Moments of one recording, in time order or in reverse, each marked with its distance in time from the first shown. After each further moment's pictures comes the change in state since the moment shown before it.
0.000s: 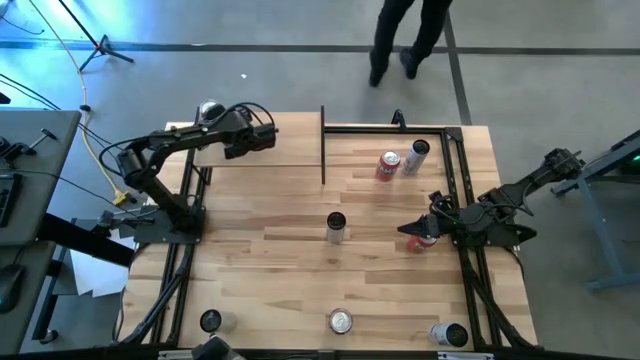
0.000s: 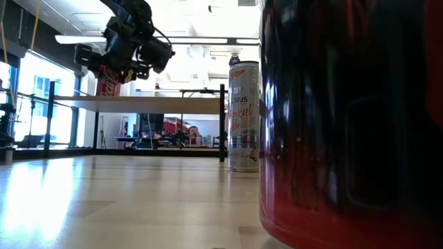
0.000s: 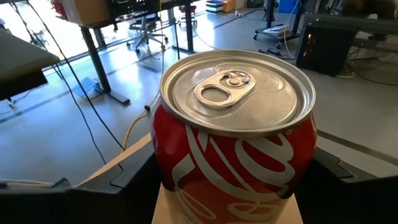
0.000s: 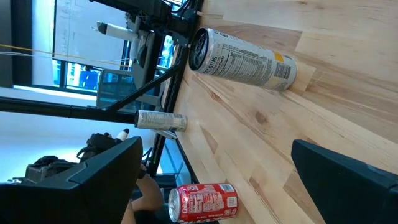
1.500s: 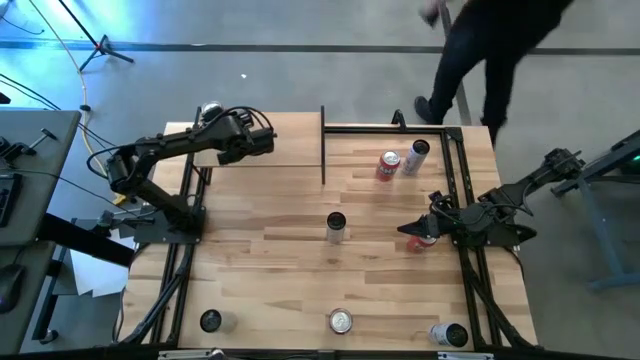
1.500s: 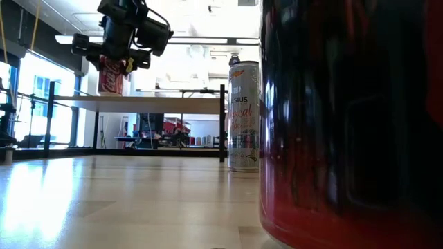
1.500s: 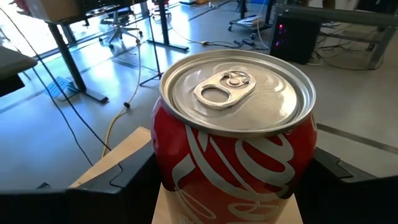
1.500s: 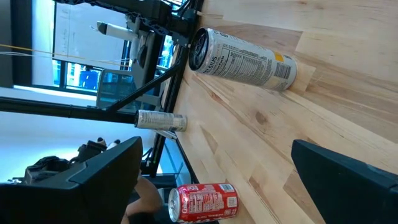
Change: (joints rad) left arm -0.091 -0.102 0.000 0.004 0.022 0.095; right arm 0.000 0.000 0.000 0.000 0.000 0.000
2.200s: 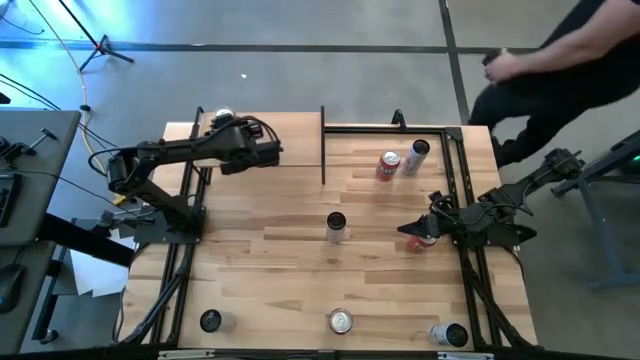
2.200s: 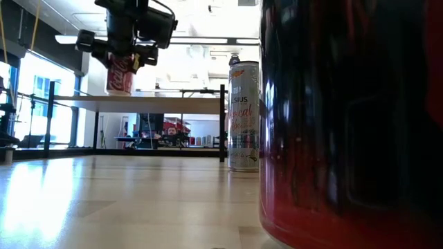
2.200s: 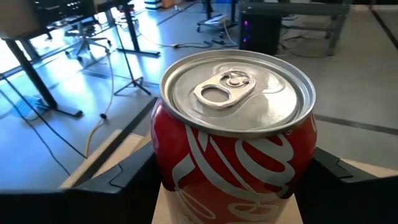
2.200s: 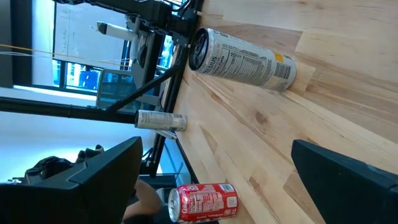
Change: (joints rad) left arm -0.135 0.000 0.000 0.011 -0.008 0.051; right arm 0.000 0.000 0.000 0.000 0.000 0.000
